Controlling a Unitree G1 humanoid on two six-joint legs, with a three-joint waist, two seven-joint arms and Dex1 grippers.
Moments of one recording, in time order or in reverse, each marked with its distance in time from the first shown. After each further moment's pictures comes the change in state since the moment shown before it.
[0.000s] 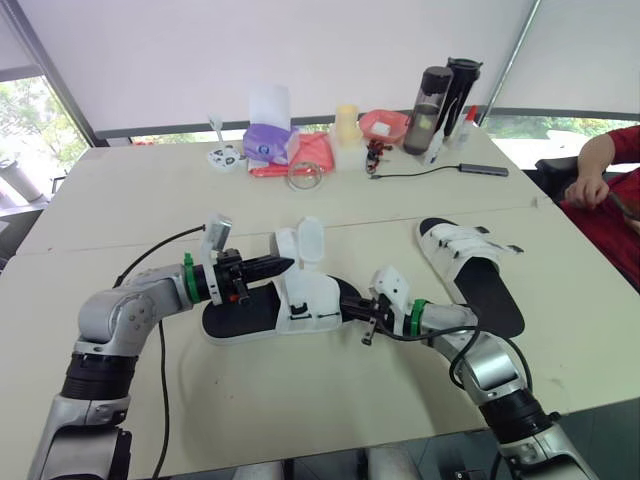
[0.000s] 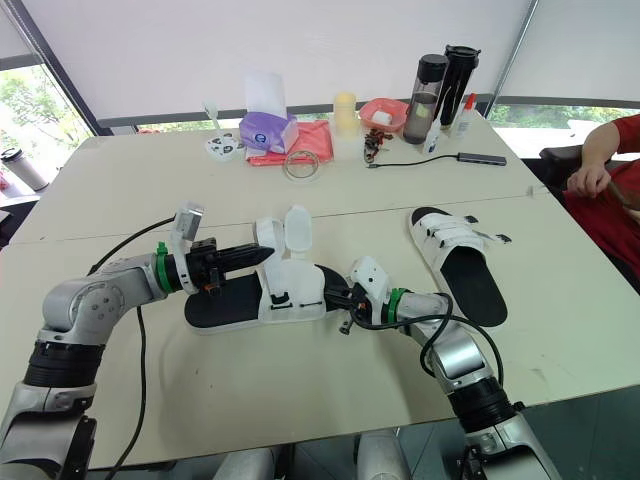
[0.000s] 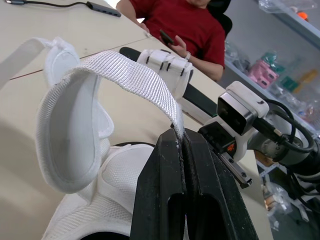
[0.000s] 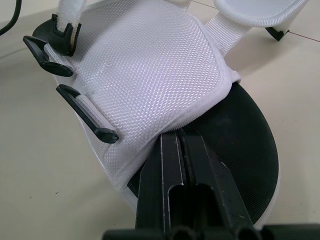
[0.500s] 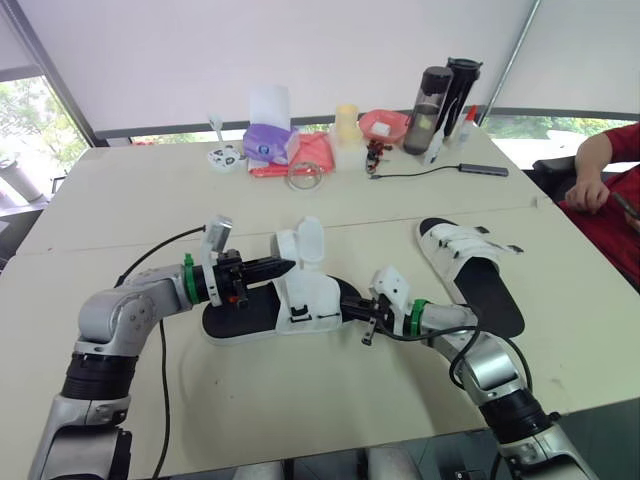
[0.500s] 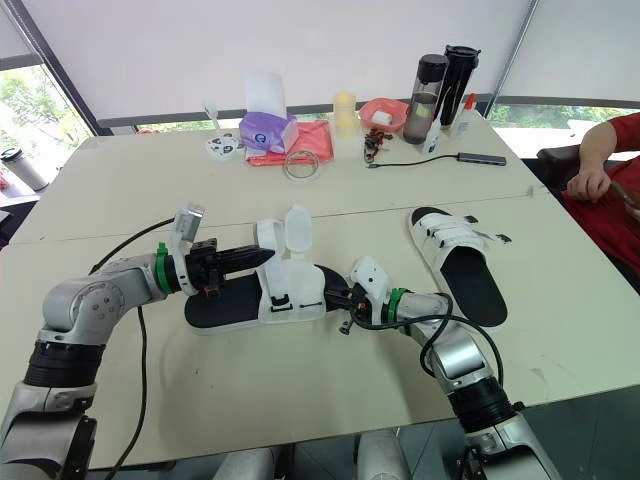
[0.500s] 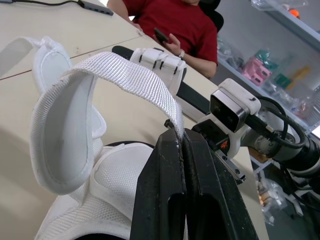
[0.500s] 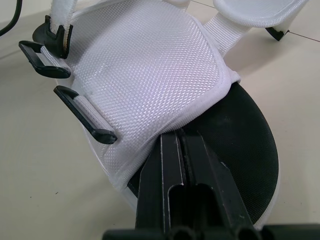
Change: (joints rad) left arm 0.000 -0.006 0.003 -0.006 0.009 0.002 -0.024; right arm 0.000 0.000 0.000 0.000 0.000 0.000 -0.001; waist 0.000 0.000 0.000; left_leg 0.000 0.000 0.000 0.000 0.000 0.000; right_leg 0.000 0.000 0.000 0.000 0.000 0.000
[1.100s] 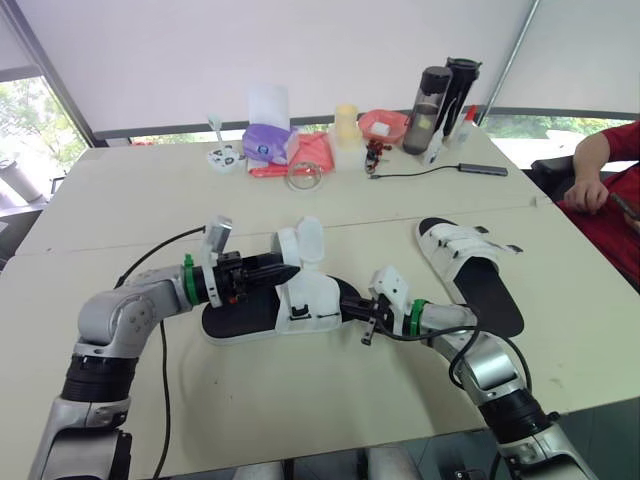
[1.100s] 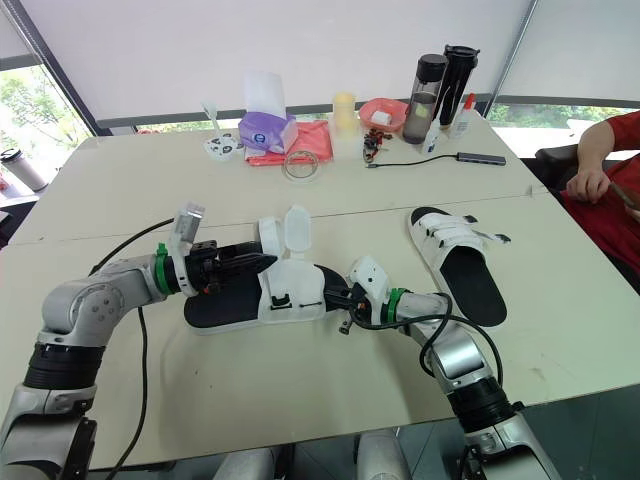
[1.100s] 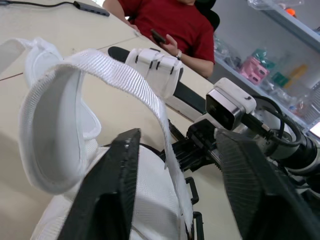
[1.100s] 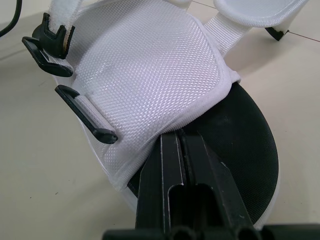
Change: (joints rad) left arm 0.022 0.002 0.000 -0.011 0.010 -0.008 -0.017; right arm -0.001 0.002 0.001 0.001 0.000 0.000 0.000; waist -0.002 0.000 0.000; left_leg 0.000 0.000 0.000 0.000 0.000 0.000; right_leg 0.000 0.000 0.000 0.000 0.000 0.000
